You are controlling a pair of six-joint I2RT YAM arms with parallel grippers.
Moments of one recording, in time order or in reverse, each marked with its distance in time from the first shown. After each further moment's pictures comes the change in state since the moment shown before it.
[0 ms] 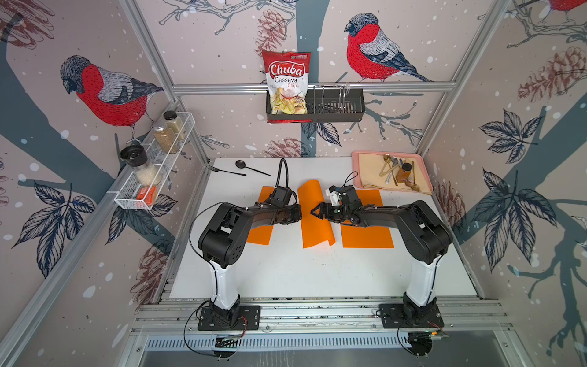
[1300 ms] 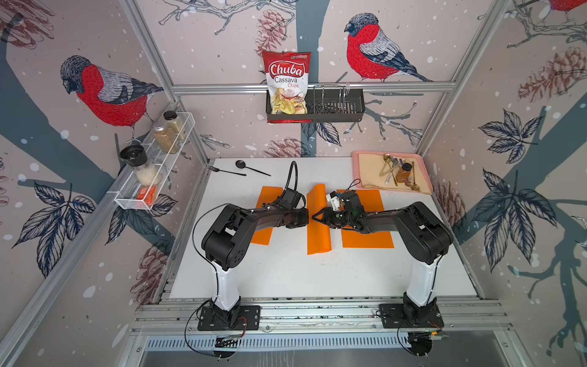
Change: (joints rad) left arm -0.088 -0.007 0.033 -0.083 -0.003 -0.042; right arm -0.001 -0.011 -0.121 0.203 -0.139 0.177
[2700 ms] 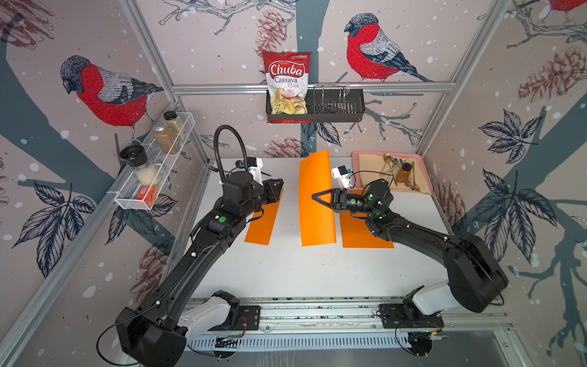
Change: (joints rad) left arm 0.136 -0.844 -0.003 -0.150 -0.073 0.002; right arm 0.059 -0.489 -0.026 0.459 -0.299 0.460
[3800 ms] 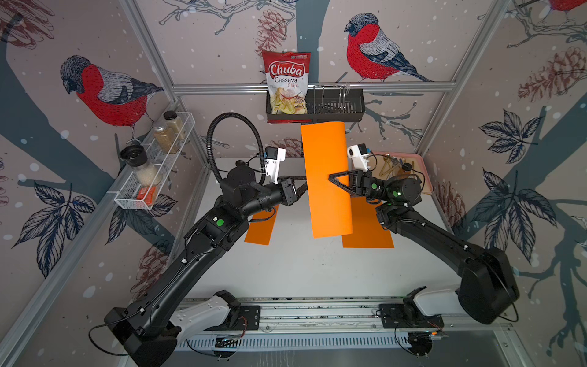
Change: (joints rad) left arm -0.204 0.014 0.172 0.087 0.256 -0.126; right arm -0.067 -0.053 0.114 0.274 -0.064 0.333
